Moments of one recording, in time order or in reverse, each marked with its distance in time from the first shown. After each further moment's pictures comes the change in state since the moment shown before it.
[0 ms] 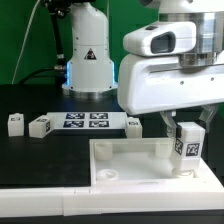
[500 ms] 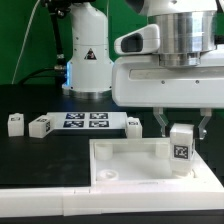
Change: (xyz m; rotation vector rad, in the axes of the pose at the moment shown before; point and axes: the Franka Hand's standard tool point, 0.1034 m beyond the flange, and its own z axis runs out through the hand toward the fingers) arm 0.001 0.008 0.002 0.053 0.074 0.794
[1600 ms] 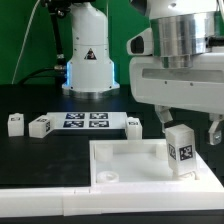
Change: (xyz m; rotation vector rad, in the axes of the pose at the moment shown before) arm -0.005 -0.009 0.001 0.024 -0.024 0.213
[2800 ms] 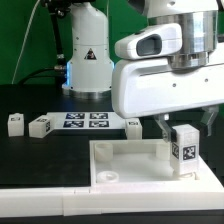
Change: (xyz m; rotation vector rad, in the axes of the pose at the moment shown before) arm 0.008 0.001 -0.001 -0.015 0.001 -0.986
